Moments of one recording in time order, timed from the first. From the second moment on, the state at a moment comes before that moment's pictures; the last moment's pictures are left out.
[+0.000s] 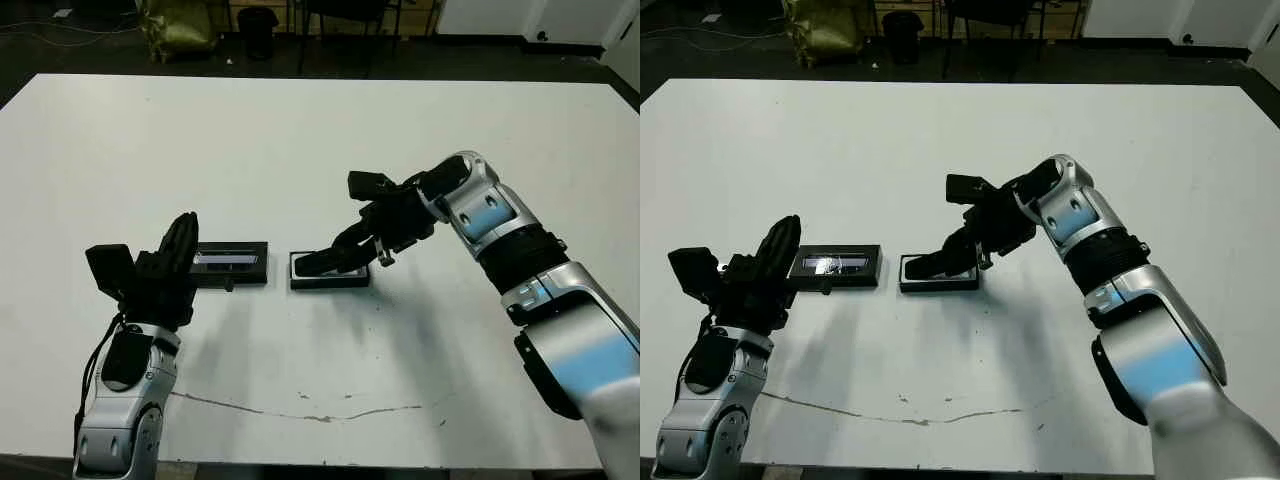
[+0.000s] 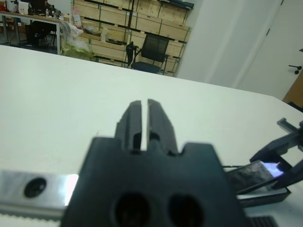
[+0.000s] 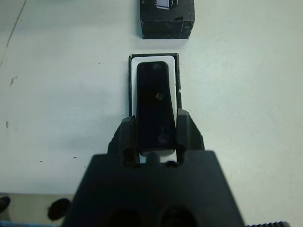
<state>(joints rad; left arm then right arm) 0.07 0.12 0.07 -0.34 -0.28 0.17 -0.09 -1.01 -0.35 0.48 0.73 -0.15 0.23 1.45</state>
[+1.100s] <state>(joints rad) 0.08 0.12 0.07 -0.34 -0.26 0.17 -0.09 -1.04 -0.34 0.50 0.76 -0.16 0.12 1.49</state>
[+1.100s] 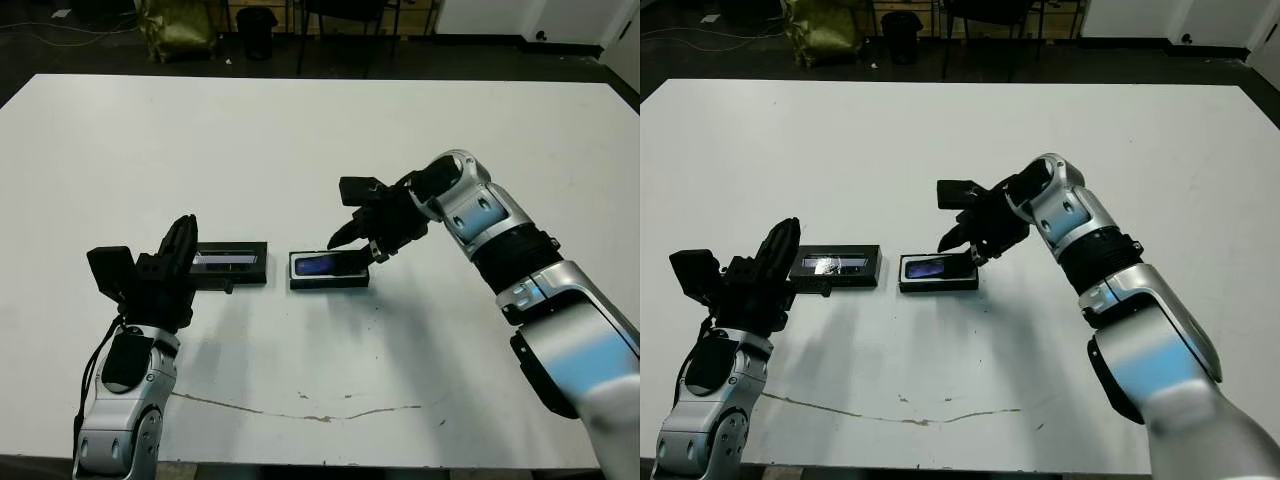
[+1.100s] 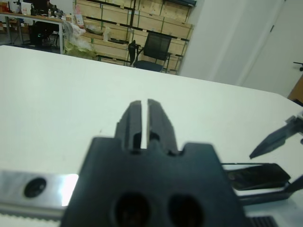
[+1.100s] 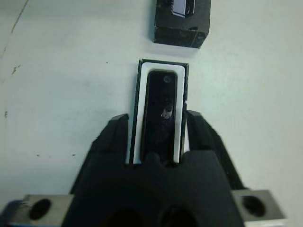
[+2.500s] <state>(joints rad) 0.08 0.12 0.07 -0.33 -0.26 0.16 -0.10 -0.67 -0.43 0.25 0.13 -0.13 0.22 0.95</state>
